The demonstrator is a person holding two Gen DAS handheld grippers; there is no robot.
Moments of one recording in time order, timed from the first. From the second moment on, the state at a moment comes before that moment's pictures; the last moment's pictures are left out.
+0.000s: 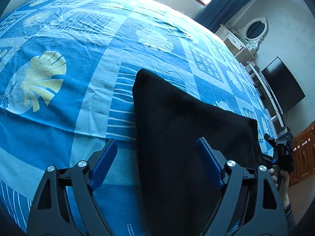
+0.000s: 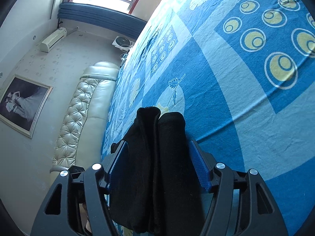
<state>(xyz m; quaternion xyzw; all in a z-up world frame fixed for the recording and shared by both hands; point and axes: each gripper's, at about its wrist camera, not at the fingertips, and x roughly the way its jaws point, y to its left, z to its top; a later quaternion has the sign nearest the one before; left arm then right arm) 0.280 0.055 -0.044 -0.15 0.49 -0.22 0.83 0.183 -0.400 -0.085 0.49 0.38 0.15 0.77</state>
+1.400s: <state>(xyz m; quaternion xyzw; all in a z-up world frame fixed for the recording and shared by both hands) 0.183 0.065 -0.071 -0.27 0.50 -0.23 0.79 0.138 -0.356 -0.084 0.45 0.41 0.14 0.78</state>
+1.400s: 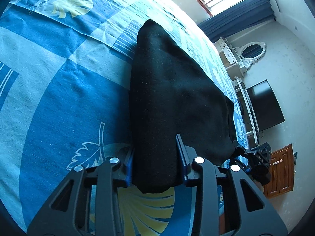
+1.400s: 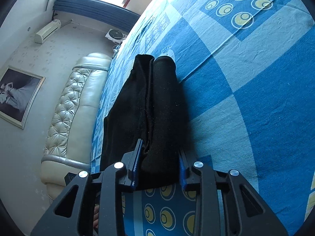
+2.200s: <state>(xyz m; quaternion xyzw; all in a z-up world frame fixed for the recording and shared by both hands) 0.121 0.082 -0.049 -0.22 0.51 -0.20 0.80 0.070 -0.346 -0.086 0.48 0.42 0.15 0.76</state>
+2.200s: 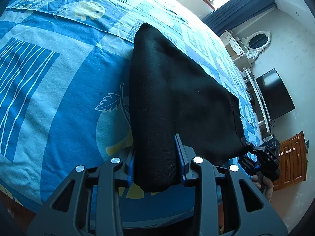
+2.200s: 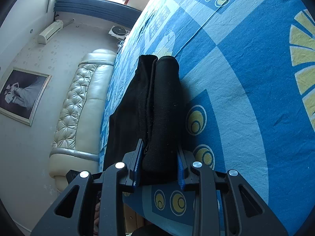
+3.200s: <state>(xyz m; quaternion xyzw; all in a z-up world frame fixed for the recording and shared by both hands) 0.112 0.087 -0.053 -0.22 0.51 -0.21 0.80 0.053 -0.349 -0.095 0.50 0.42 0.16 0.74</state>
